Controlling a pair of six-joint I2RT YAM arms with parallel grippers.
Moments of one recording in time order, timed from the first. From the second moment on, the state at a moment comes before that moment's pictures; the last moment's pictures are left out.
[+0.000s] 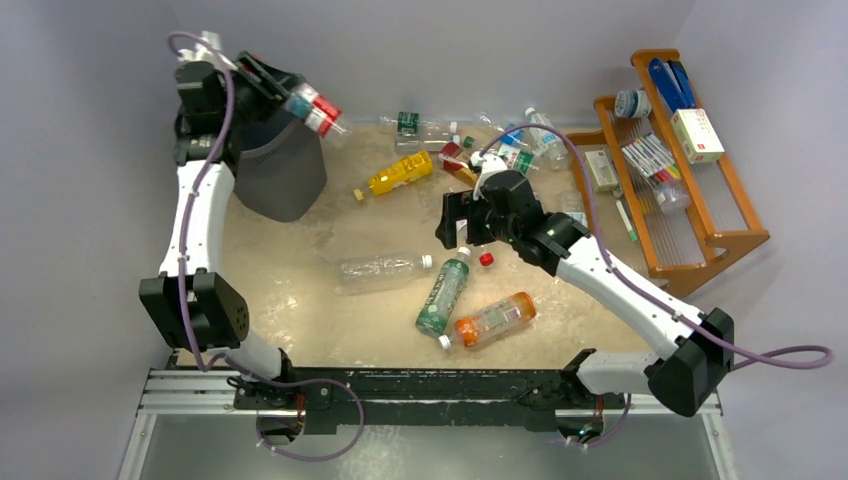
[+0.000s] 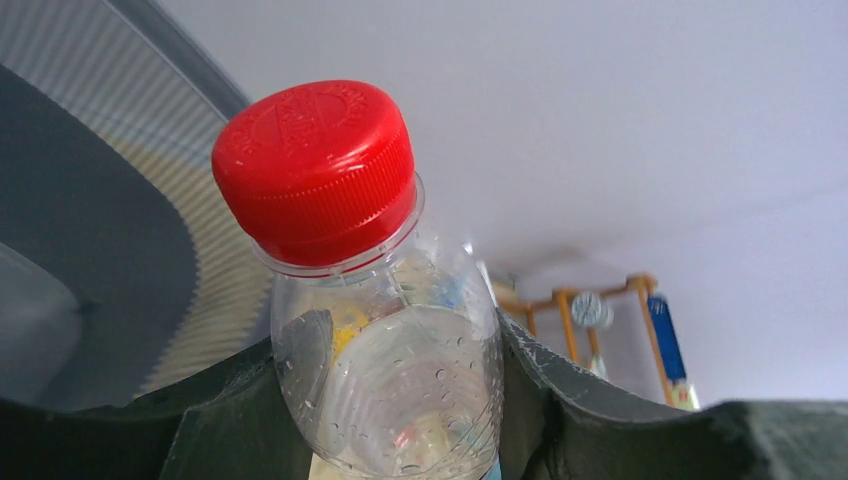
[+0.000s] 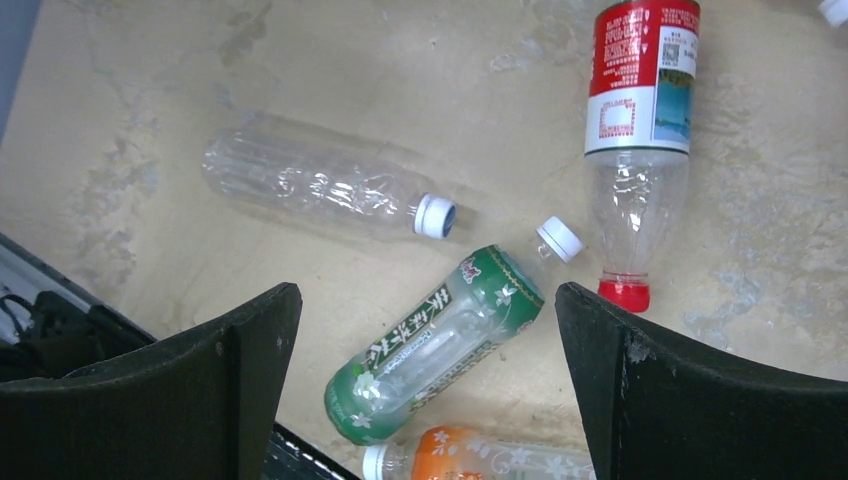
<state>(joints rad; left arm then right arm) 0.08 1.58 1.63 -0.22 0.42 -0.81 0.70 1.26 1.15 -0.50 0.06 0.39</state>
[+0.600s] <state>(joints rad) 0.40 1.67 1.70 -0.11 0.38 -0.95 0.43 1.38 1.10 -0.44 -0.02 0.36</state>
